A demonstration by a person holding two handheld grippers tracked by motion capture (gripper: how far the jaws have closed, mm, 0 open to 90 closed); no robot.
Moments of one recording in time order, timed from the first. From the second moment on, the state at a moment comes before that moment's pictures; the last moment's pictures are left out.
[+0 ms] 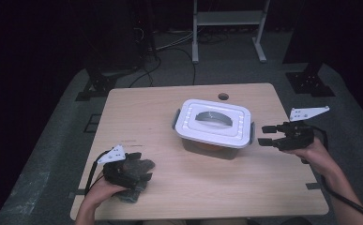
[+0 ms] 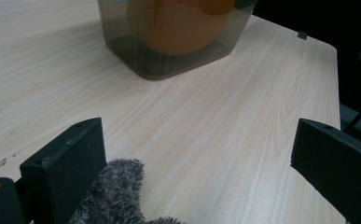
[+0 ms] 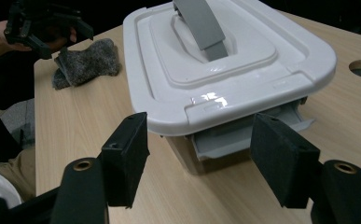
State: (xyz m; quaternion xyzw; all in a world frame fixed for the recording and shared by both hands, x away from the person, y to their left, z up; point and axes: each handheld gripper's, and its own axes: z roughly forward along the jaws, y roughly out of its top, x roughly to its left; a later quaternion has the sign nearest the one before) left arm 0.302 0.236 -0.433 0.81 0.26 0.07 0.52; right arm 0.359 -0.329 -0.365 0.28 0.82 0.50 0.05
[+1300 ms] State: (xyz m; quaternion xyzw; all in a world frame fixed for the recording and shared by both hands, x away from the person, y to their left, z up) left arm 0.302 0.234 -0.434 0.81 0.27 0.07 0.52; right arm 0.332 -0.354 -0.423 0.33 0.81 0.49 0.03
